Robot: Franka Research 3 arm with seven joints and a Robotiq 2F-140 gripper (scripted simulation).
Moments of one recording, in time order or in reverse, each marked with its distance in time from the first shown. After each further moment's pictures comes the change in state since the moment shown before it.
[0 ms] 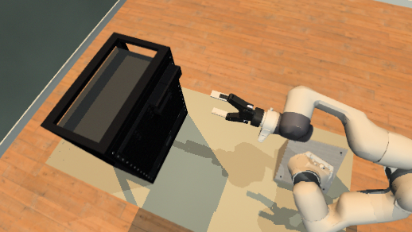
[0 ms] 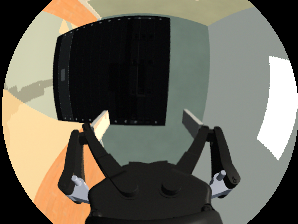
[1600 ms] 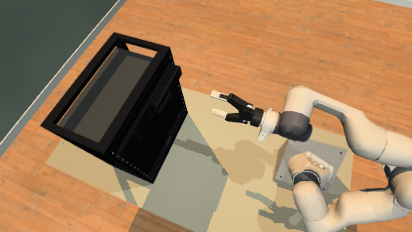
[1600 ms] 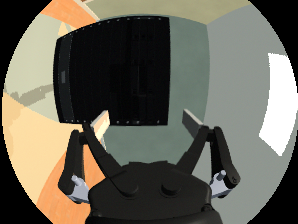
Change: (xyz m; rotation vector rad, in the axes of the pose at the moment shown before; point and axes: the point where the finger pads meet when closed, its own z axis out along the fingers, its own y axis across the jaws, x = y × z) arm -0.001 -0.006 0.001 0.002 0.005 0.028
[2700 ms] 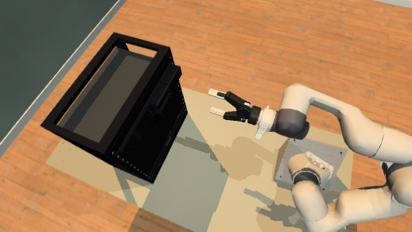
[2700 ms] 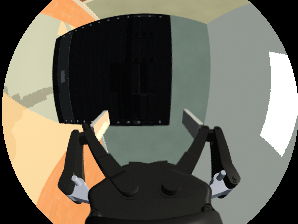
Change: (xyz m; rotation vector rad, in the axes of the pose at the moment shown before) arm -0.006 -0.003 0.012 0.006 0.000 0.008
